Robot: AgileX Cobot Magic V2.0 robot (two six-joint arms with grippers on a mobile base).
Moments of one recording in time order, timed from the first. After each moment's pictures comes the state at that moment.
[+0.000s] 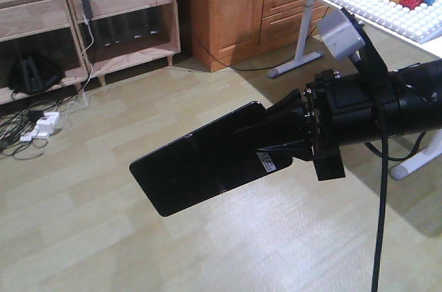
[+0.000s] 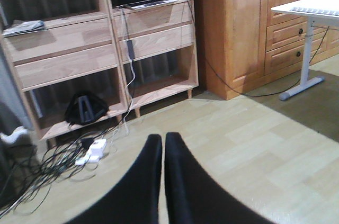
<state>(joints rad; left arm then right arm) 0.08 -0.02 0.03 -0.03 0.18 0.15 0.20 1.37 -1.07 1.23 1.21 -1.31</state>
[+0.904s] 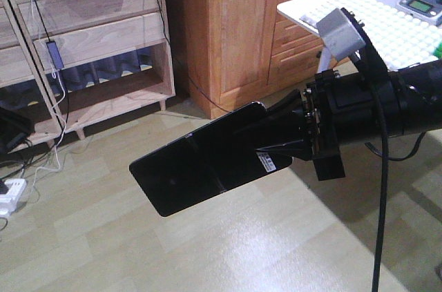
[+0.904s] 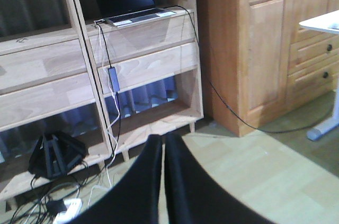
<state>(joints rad) 0.08 -0.02 0.03 -0.03 0.18 0.15 0.20 1.37 -1.07 1.23 1.21 -1.31</state>
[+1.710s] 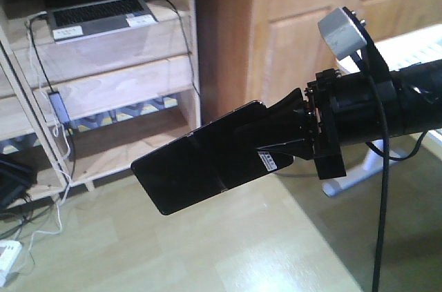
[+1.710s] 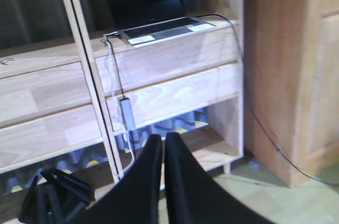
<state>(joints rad) 0.08 -0.02 0.03 -0.03 0.18 0.15 0.20 1.37 -1.07 1.23 1.21 -1.31</state>
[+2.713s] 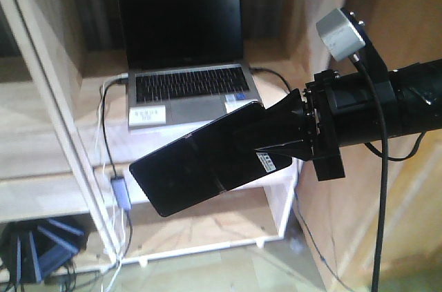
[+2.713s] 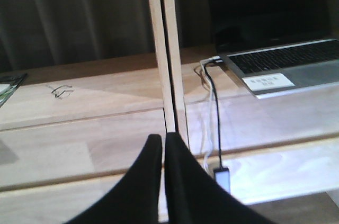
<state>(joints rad) 0.08 -0.02 0.03 -0.03 0.18 0.15 0.20 1.37 -1.07 1.23 1.21 -1.31</state>
